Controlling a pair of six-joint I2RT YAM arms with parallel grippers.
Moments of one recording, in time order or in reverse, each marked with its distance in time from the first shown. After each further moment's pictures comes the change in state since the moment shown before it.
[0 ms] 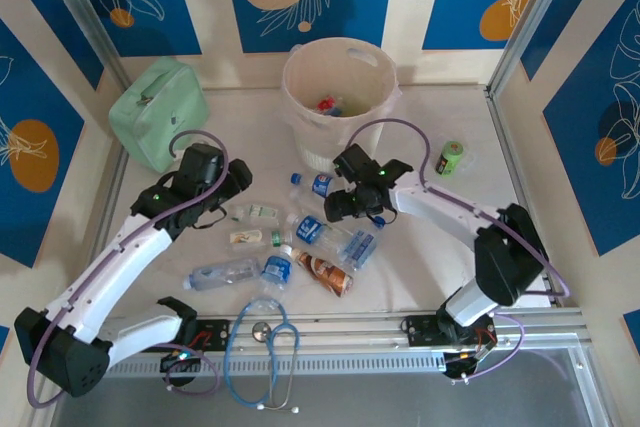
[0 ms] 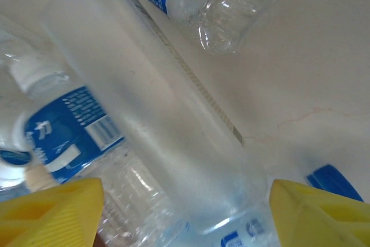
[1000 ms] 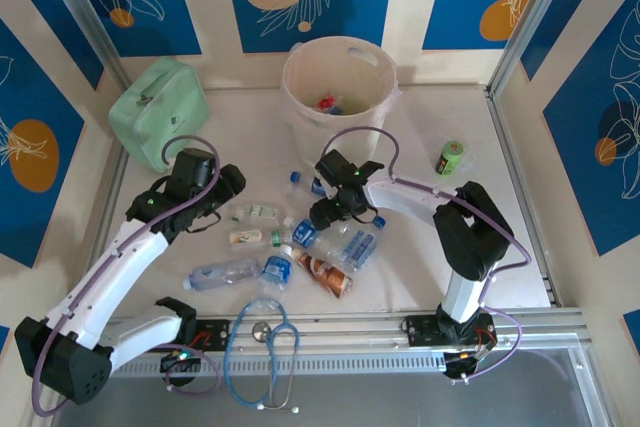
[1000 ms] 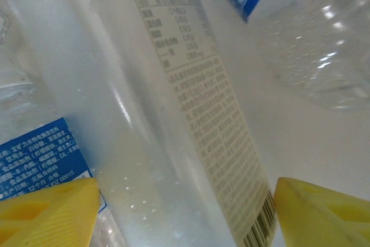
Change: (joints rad) left arm 0.063 -0.034 -0.054 -0.009 0.061 -0.015; right arm 0.029 0.199 0.048 0.091 -0.042 -0.166
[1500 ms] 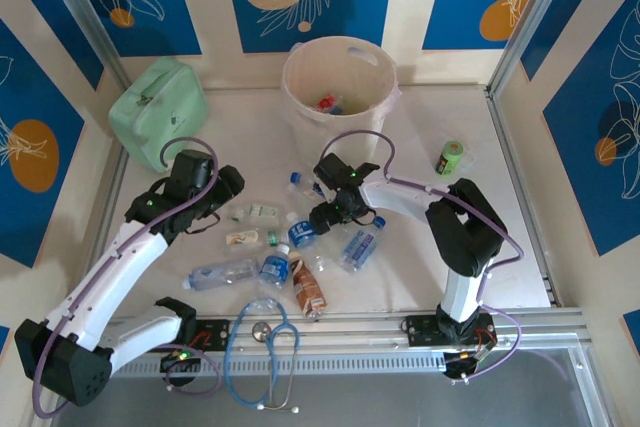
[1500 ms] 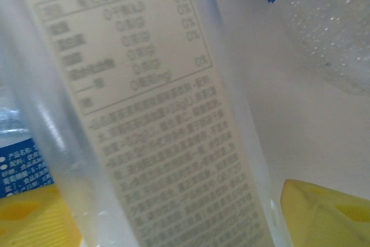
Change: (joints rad) left arm 0.011 -0.008 -0.011 0.000 0.010 -0.014; right arm 0.009 0.041 0.000 -0.008 -0.001 -0.012
